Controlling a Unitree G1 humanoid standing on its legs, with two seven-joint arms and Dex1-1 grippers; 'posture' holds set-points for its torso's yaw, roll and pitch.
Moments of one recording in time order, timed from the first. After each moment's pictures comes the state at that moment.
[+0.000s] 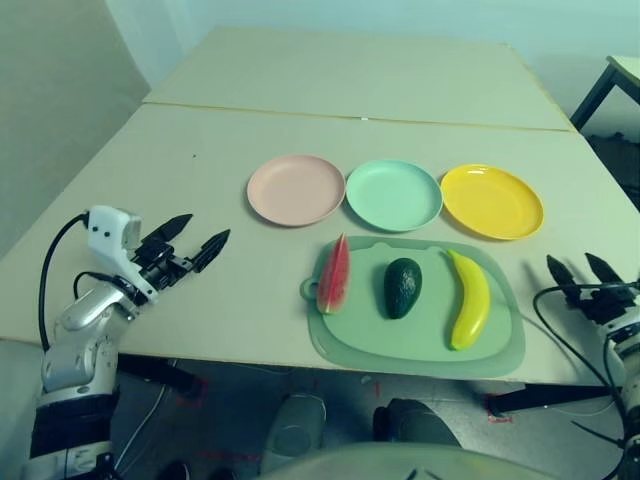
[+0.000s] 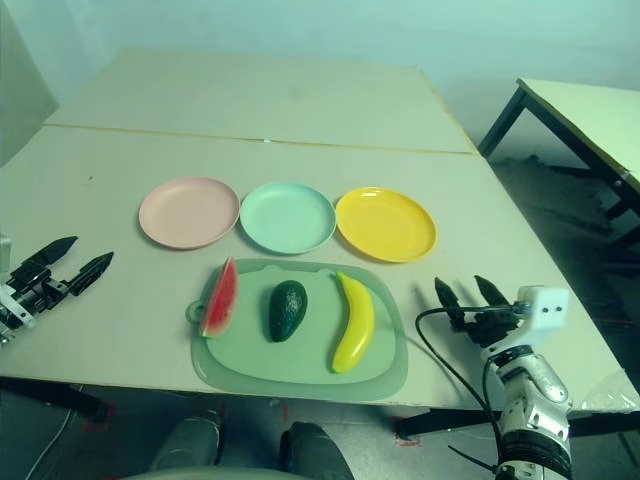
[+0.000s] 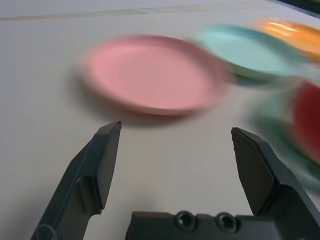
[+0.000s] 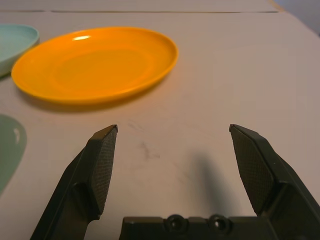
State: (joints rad) left arm -0.02 0.72 0.29 0.03 -0.52 0.21 -1.01; right arm -0.03 -0.57 -0.50 0.63 0.48 -0.27 0.82
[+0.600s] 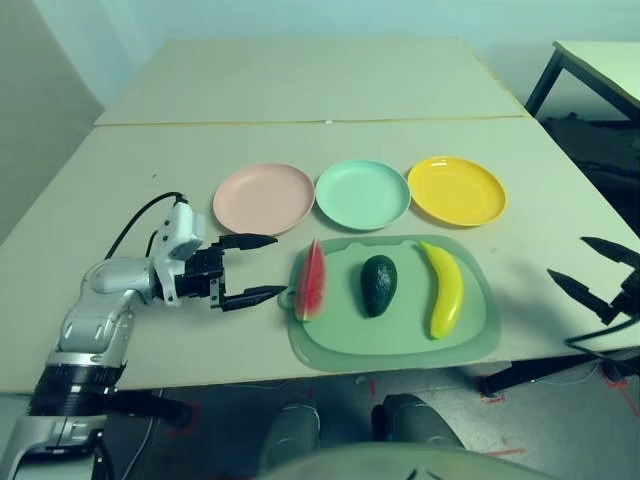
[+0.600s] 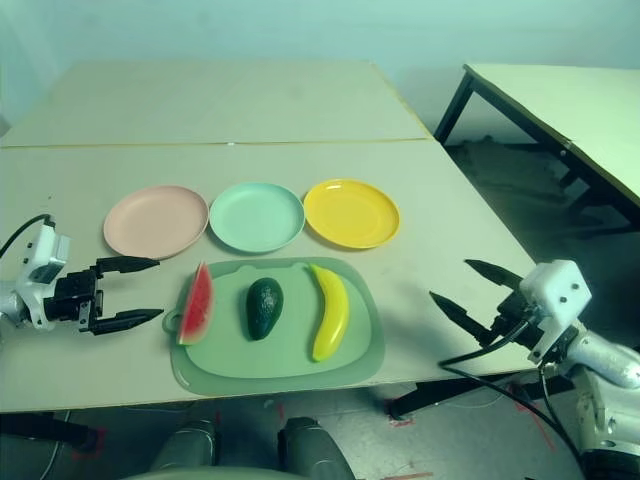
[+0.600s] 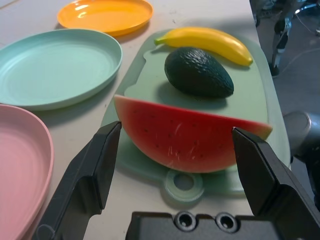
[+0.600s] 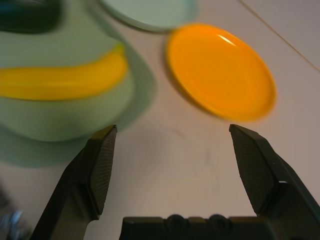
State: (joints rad) left arm -0.13 0.78 0.10 0.05 -0.47 0.05 -1.37; right arm 0.09 -1.02 -0.37 -0.02 0.47 -0.02 1.19
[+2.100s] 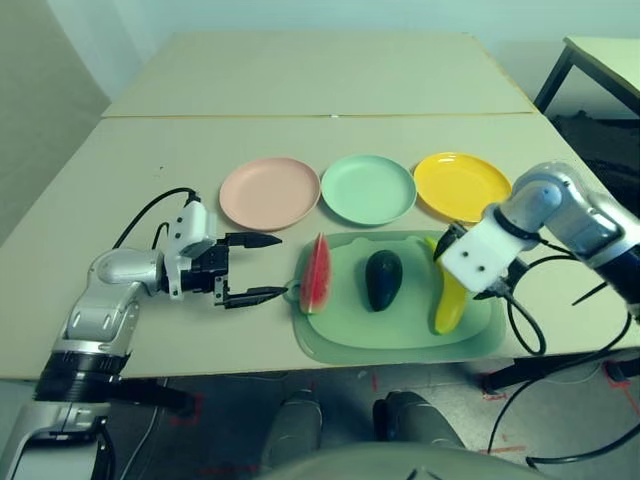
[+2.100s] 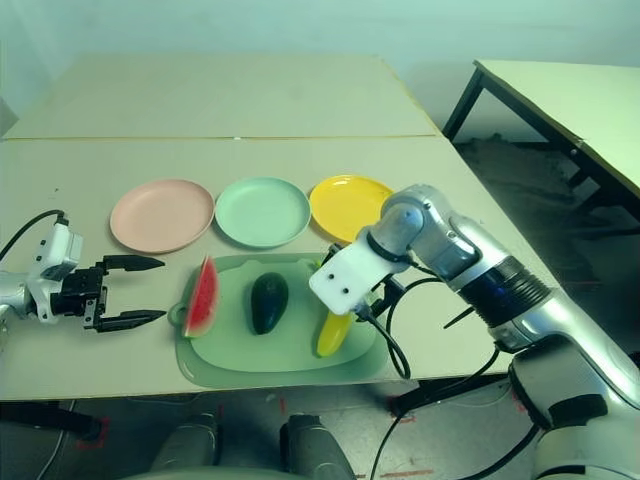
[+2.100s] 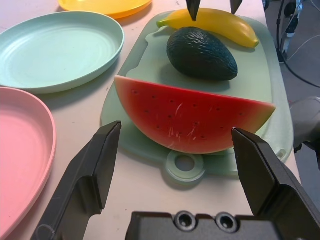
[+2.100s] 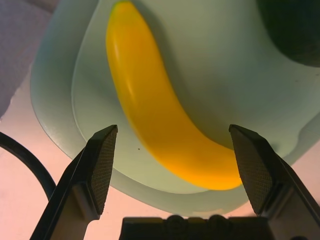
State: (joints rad) left arm -0.17 0.79 0.06 0.03 -0.42 0.07 -1.34; right arm -0.83 -0.90 0.69 0.14 -0.16 -0.29 1.61
